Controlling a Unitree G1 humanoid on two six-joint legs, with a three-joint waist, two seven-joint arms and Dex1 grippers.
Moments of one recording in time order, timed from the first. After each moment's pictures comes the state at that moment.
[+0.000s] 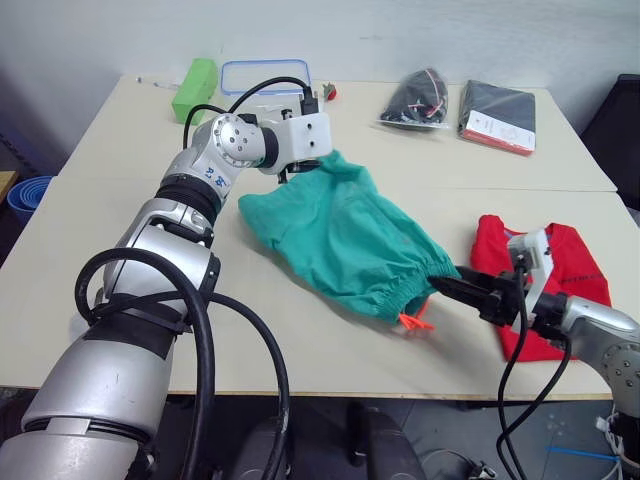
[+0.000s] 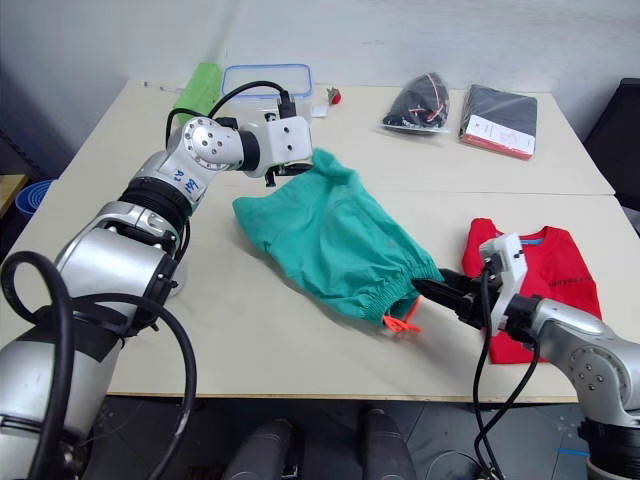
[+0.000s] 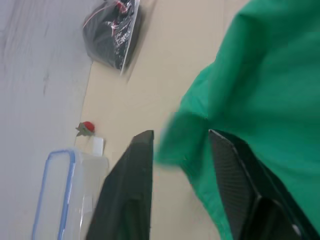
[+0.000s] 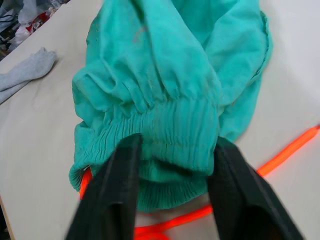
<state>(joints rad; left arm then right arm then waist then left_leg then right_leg) -1.52 0.36 -0.32 1.38 0.40 -0.40 -0.55 -0.13 -0.74 -0.35 -0.32 0.90 0.88 0.66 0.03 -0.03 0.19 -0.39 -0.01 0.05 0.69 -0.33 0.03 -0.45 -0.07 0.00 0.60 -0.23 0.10</state>
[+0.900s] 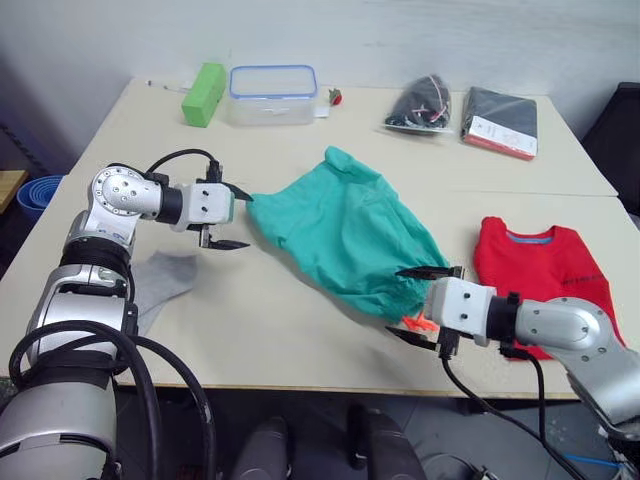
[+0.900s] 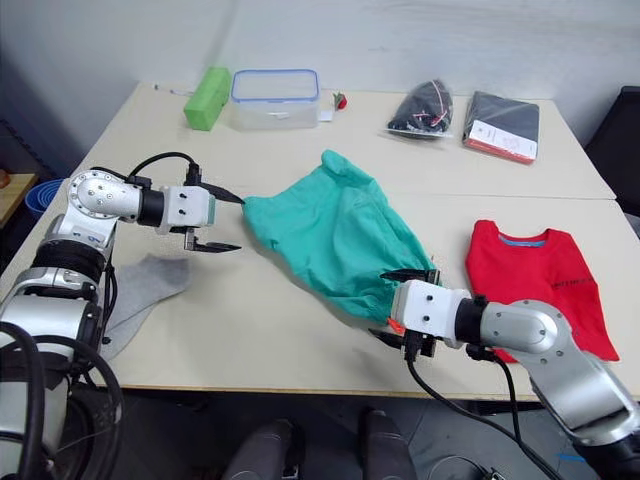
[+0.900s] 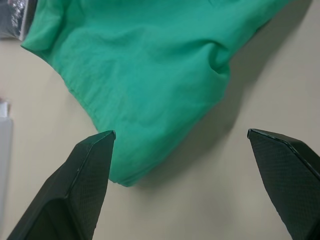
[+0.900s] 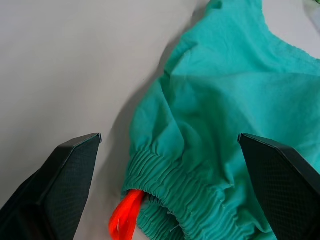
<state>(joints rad) -1.15 0.67 -0.15 1.15 0.23 -0.74 -1.16 -0.13 -0.93 0.13 -0.56 0.17 0.29 0.81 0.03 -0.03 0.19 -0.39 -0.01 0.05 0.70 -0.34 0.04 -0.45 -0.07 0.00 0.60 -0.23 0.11</state>
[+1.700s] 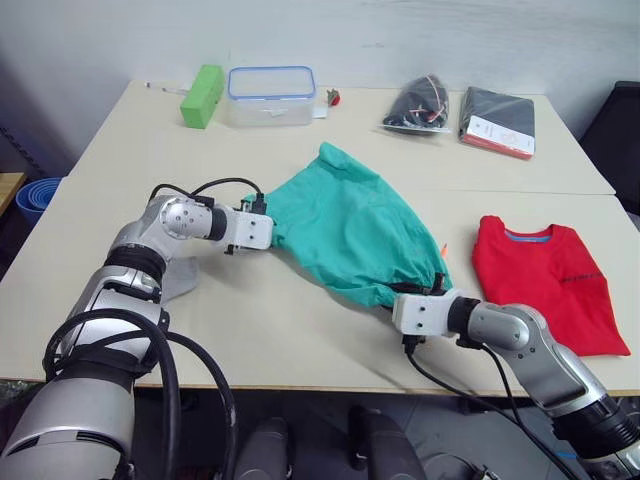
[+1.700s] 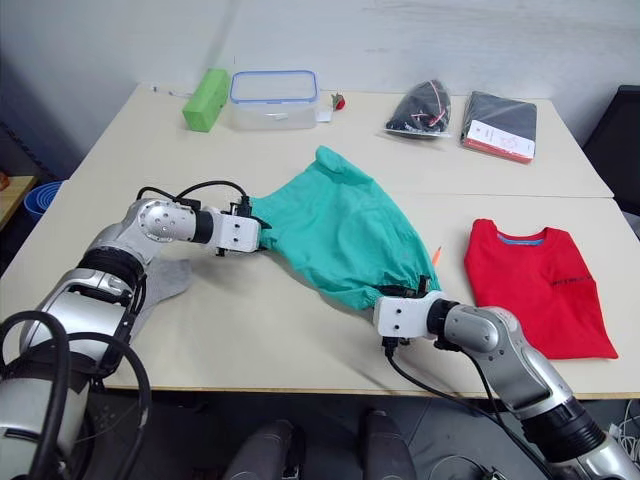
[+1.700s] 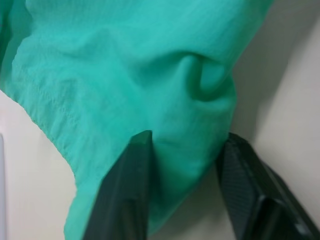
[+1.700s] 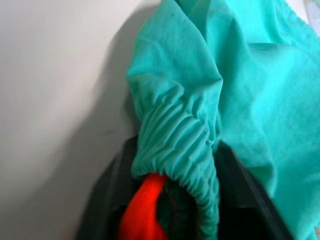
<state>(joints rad) -1.16 0.56 -0.35 1.26 0.46 -0.76 -0.76 -0.22 -0.76 0.27 -0.23 -0.24 -0.03 0.70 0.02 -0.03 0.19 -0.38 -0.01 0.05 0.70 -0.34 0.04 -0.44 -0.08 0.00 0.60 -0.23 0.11</state>
